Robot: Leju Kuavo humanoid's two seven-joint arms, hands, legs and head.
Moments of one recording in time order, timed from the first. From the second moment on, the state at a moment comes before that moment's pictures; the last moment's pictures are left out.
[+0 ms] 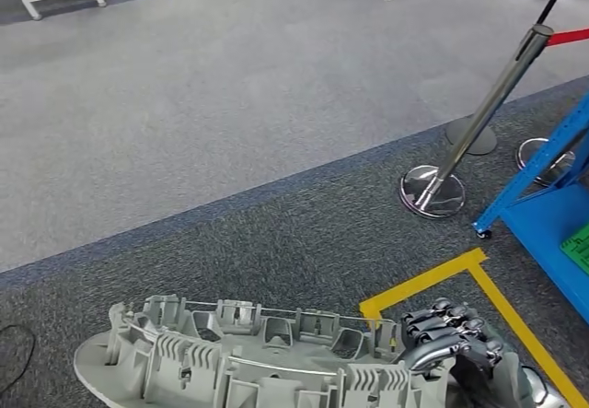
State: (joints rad) left arm 0.23 -0.16 0.64 -0.75 -0.99 -0.18 -0.40; right arm 0.20 -0.18 0.27 -2.16 -0.02 0.27 -0.61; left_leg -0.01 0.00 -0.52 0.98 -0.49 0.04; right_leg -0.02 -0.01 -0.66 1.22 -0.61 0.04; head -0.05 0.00
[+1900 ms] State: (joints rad) left arm 0.12 -0.26 0.93 -0.76 -1.26 -0.06 -0.29; right arm -0.03 -0.24 0.36 -2.22 0.07 0.28 -0.51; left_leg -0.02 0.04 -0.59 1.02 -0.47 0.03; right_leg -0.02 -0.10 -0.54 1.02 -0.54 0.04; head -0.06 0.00
